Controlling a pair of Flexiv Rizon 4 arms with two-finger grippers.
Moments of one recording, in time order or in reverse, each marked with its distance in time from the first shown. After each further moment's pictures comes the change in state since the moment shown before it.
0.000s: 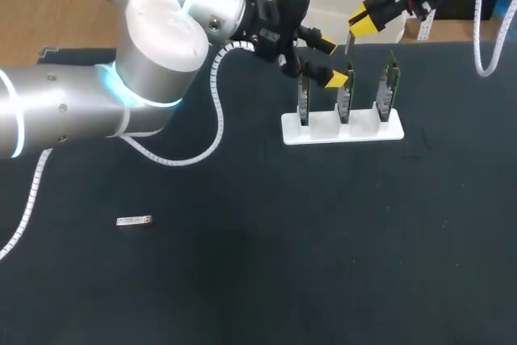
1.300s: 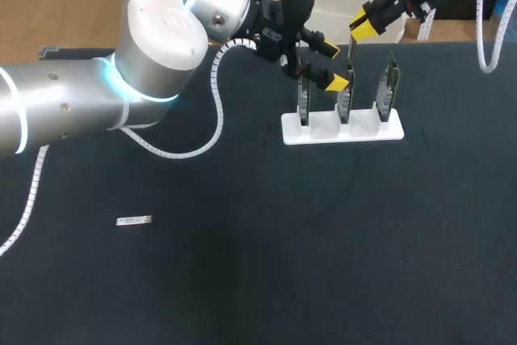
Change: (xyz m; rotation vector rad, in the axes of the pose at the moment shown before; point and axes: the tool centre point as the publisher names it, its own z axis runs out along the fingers) left arm 0.004 -0.005 0.003 0.037 0.040 0.009; right arm 0.008 0.000 0.004 0.005 0.087 -0.022
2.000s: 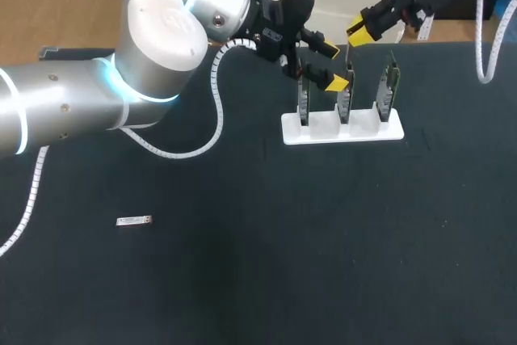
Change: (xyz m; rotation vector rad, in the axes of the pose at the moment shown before) left arm 0.000 0.000 0.000 0.000 0.000 0.000; right arm 0.006 0.001 0.007 0.049 0.002 0.022
